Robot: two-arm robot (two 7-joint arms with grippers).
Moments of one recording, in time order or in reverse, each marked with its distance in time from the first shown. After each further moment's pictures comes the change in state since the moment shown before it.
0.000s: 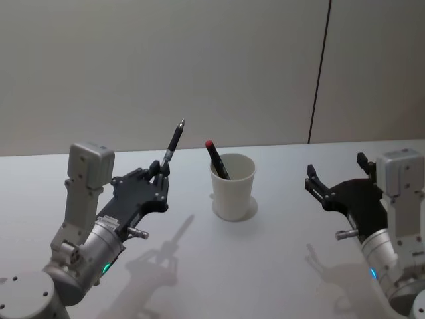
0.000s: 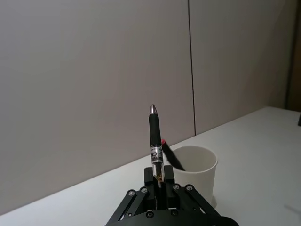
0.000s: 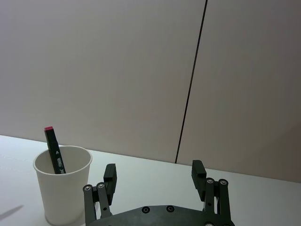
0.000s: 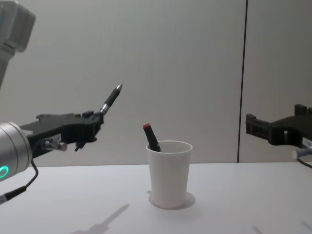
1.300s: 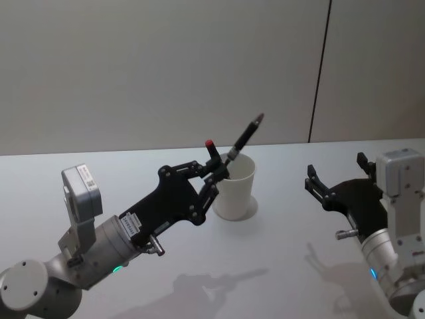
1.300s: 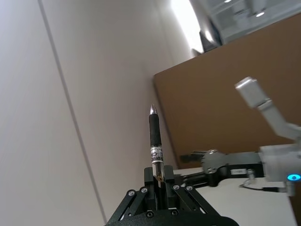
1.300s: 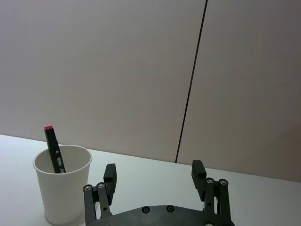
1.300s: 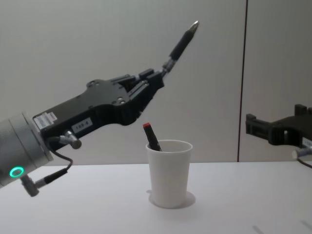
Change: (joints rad) left arm -0.143 -0.052 0.010 0.272 -0.158 -0.474 -0.706; right arm 0.000 0.000 0.000 0.000 0.000 0.000 0.000
